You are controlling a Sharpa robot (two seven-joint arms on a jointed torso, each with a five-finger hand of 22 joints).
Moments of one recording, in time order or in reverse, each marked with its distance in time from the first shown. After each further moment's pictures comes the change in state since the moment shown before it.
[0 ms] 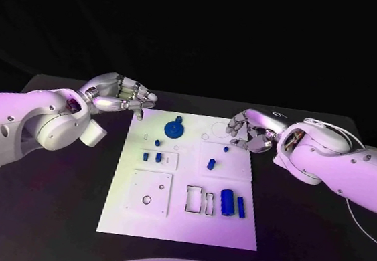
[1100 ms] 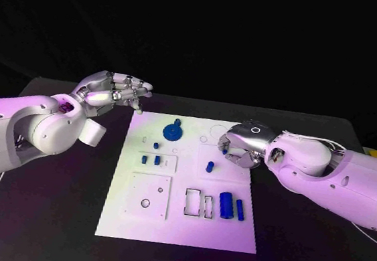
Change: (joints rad) left arm -0.003 -0.017 -0.001 0.033 0.245 -0.001 0.072; left_hand 0.008 0.008 0.000 0.000 0.000 -0.004 0.004 0.003 0.001 0.004 -0.002 0.004 -0.006 0.011 -0.004 -0.004 -0.004 -0.002 0.021 -0.007 -0.008 -0.009; right arm -0.037 0.028 -0.001 0.026 -0.432 0.047 -0.021; right_hand -0.017 0.017 0.094 -0.039 -0.064 0.067 -0.018 -0.027 -0.006 0.032 -0.015 -0.058 -0.087 0.002 -0.016 0.018 0.033 0.000 0.027 -0.022 0.043 0.048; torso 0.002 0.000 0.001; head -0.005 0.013
